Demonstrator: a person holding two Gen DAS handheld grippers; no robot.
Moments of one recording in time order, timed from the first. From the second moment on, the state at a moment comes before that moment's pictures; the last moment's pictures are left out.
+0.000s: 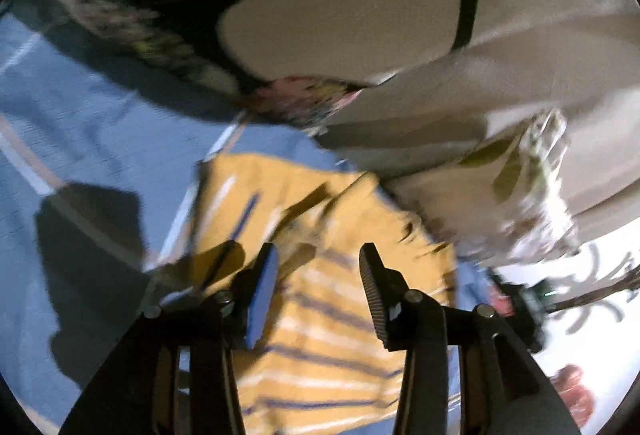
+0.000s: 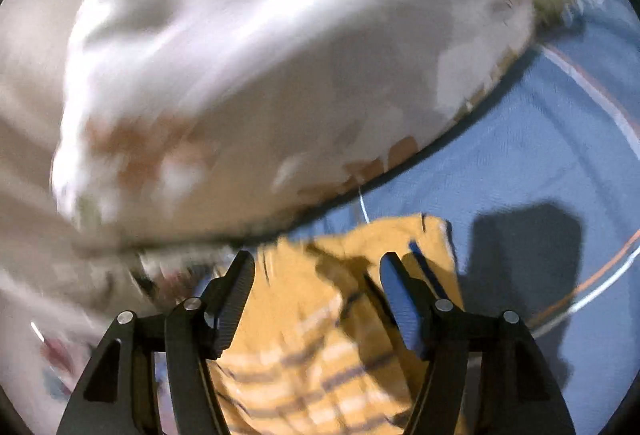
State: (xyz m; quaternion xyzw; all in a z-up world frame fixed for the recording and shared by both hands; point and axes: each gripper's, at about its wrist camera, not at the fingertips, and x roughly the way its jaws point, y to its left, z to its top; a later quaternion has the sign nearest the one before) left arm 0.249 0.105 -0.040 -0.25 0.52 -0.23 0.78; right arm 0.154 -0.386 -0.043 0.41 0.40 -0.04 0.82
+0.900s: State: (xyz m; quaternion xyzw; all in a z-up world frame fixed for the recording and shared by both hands) left arm 0.179 0.149 -0.063 -0.08 0.57 -0.21 0.79; right arm 0.017 -0.372 -0.072 0.32 0.46 -0.06 0.83
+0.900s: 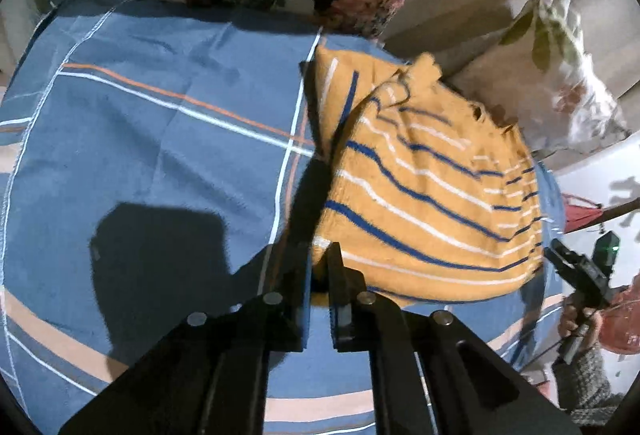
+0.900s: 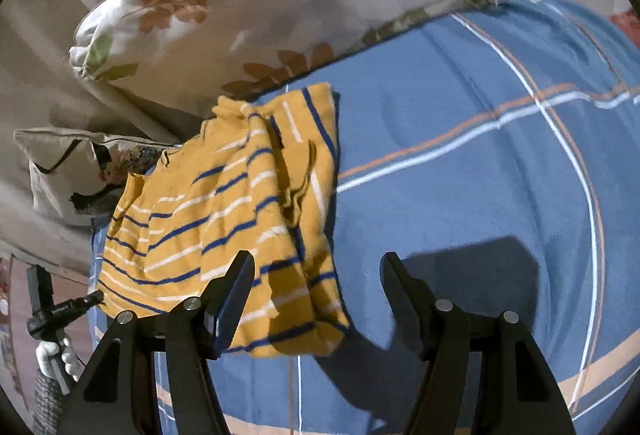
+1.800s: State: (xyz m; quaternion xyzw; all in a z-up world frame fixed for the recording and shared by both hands) left arm 0.260 0.000 -0.043 -0.03 0.50 -0.29 0.81; right arm 0.009 -0.351 -0.081 0.30 0.49 -0.12 0.81
